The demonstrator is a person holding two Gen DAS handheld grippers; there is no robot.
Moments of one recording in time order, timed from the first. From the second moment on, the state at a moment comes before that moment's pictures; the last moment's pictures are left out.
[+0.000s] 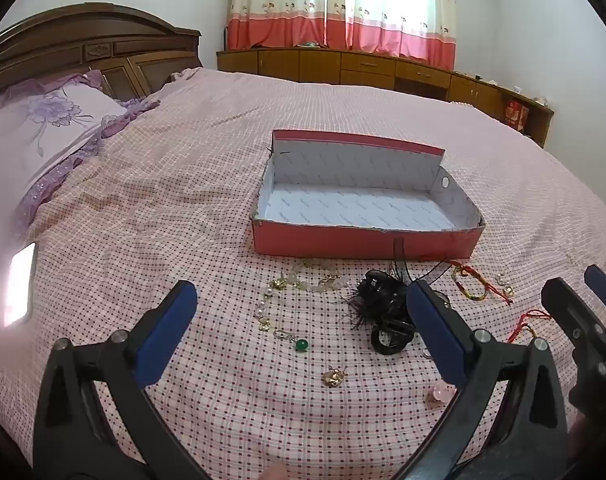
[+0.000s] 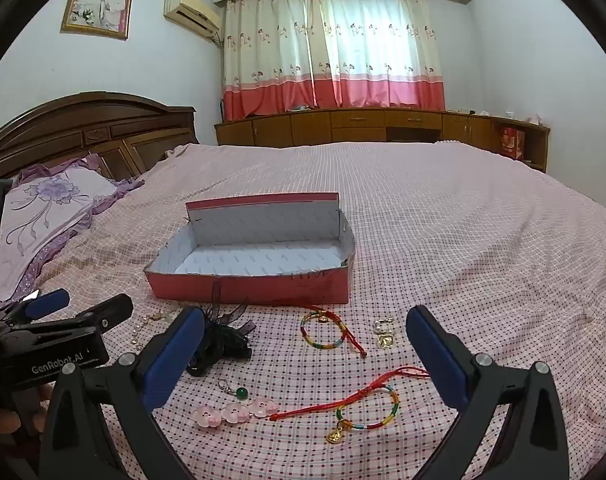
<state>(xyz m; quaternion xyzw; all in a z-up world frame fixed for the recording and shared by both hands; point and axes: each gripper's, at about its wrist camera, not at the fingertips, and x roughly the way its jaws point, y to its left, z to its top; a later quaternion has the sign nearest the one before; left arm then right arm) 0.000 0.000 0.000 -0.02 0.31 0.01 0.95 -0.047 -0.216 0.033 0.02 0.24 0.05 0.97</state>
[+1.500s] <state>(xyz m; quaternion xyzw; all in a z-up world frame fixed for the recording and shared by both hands) -0.002 -0.001 0.006 -0.02 0.30 0.01 0.95 -0.048 -0.215 0.032 0.02 0.24 0.05 0.97</state>
